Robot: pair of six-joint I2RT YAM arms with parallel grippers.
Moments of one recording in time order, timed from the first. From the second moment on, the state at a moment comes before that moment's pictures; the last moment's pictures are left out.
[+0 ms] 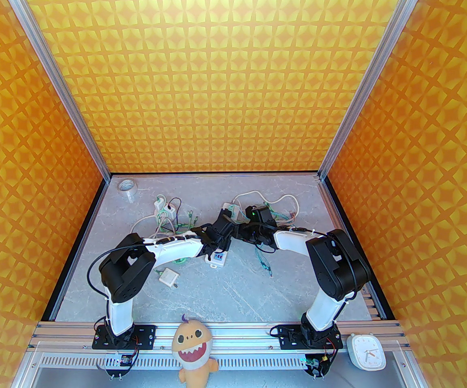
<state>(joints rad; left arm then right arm) -0.87 1.90 1.24 -0.27 -0.29 -0.40 0.36 1.76 0.88 0.01 -0.36 0.57</state>
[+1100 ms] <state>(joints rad) -0.86 1.87 1.26 -0.38 -0.25 -0.50 0.42 1.84 0.98 -0.06 -0.34 0.57</state>
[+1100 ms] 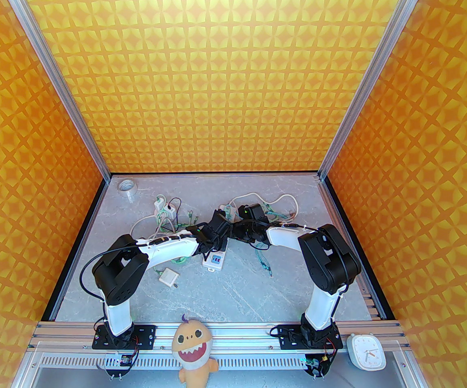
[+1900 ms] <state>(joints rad) -0.93 1.90 1.36 -0.49 -0.42 -0.46 0.42 1.81 0.99 -0.11 -0.29 0.55</state>
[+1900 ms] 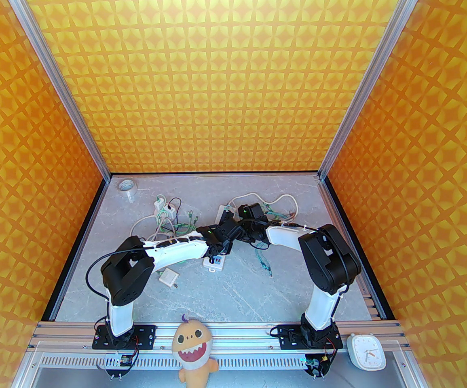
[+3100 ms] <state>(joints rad) -0.94 1.56 1.26 -0.47 -0.32 -0.48 0.42 0.84 0.80 -0.41 -0.08 0.49</state>
